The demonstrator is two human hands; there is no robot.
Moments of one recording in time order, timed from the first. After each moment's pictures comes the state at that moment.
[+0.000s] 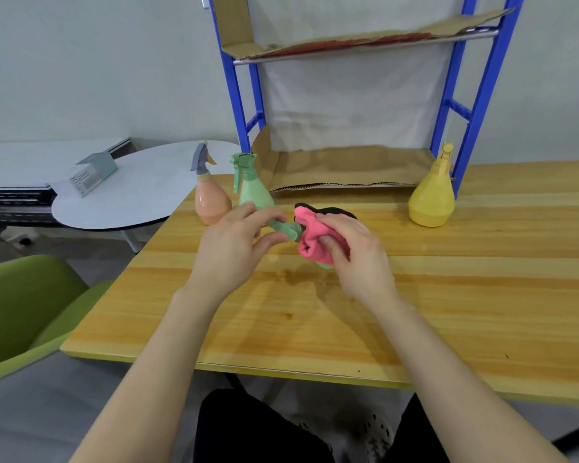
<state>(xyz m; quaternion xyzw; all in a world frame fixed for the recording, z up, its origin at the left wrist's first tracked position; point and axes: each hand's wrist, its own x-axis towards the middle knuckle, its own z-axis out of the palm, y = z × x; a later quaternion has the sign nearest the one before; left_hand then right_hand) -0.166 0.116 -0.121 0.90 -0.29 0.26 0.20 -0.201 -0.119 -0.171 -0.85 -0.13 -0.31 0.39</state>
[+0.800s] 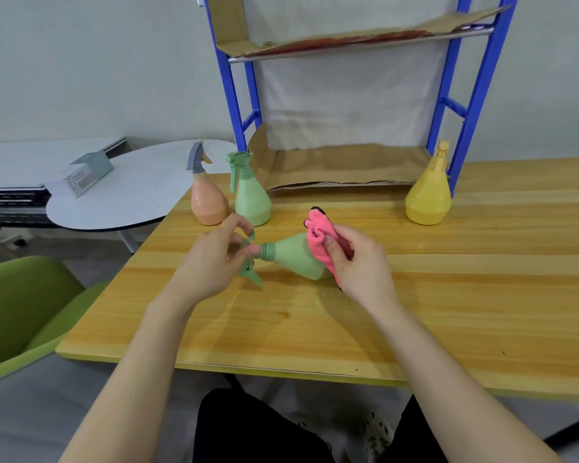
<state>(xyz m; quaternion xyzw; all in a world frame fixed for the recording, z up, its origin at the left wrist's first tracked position) -0.168 0.143 -0.128 0.92 -0.20 0.08 0.32 -0.206 -0.116 -0.178 -0.85 -0.02 -0.25 0.47</state>
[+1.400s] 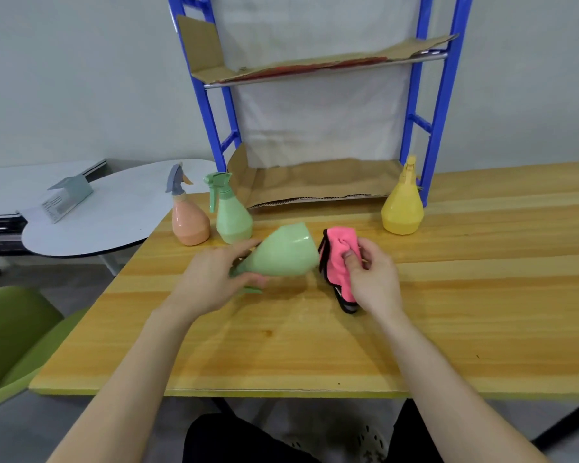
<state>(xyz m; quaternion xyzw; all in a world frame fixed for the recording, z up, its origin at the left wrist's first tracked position) -0.152 0.121 -0.130 0.94 -0.26 0.08 0.20 -0.221 -0.152 -0.178 -0.78 0.11 -0.24 0.57</state>
